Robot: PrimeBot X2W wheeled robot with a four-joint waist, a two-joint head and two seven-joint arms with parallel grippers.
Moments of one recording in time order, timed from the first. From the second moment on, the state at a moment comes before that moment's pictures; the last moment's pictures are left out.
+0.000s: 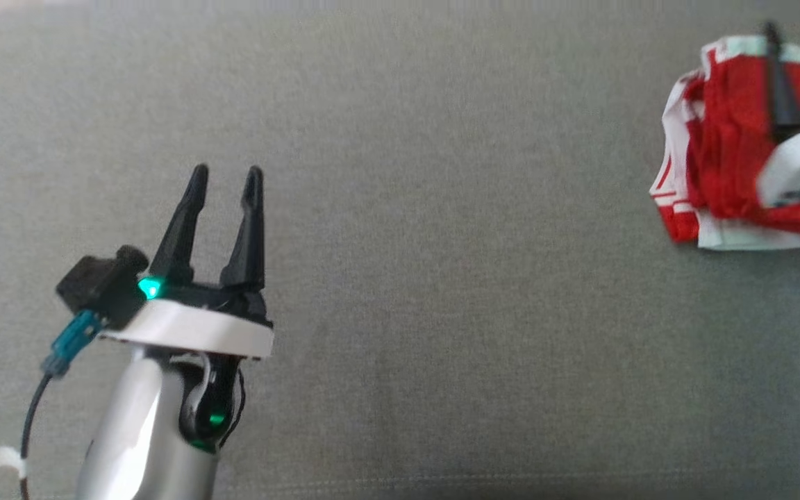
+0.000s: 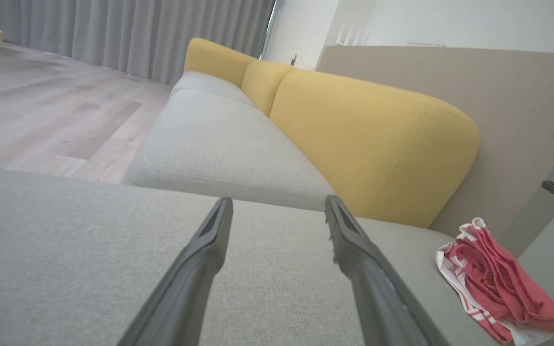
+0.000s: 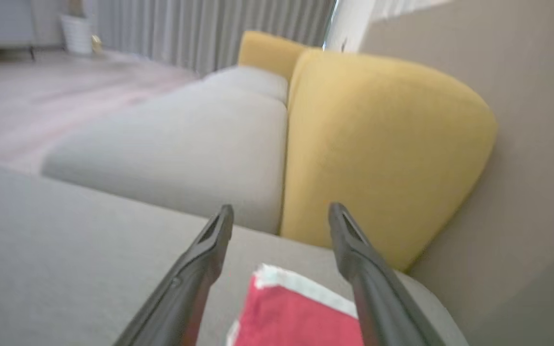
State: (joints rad) left arm -0.24 0.04 -0.18 0.15 -0.36 -0.12 -0.25; right arm -0.56 -0.35 0.02 0.24 0.05 0.13 0.19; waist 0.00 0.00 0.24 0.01
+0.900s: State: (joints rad) left arm 0.00 0.04 -0.12 0.10 -0.26 -0.05 -0.25; right arm -0.09 -0.05 0.04 0.28 0.08 0.13 -0.25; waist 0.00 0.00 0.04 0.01
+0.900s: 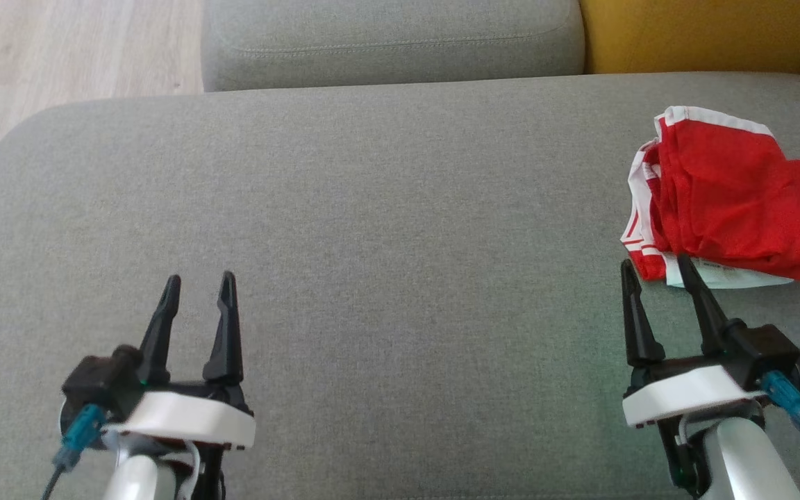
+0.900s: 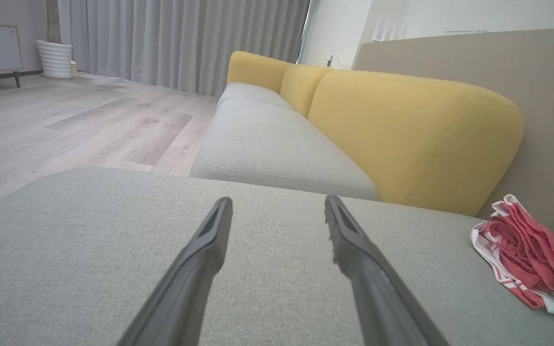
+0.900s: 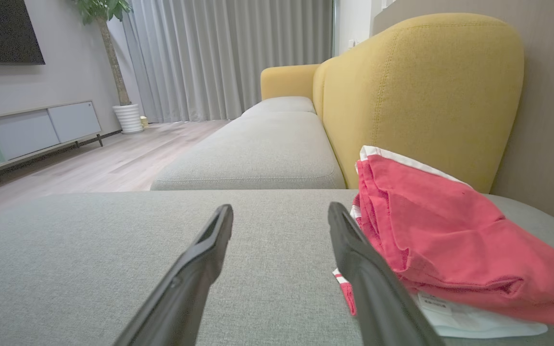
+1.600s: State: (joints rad) left arm 0.00 0.04 -0.11 0.11 -0.25 -0.01 -0.25; right arm -0.09 -0.05 0.06 0.26 0.09 0.13 -0.25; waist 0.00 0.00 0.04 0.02
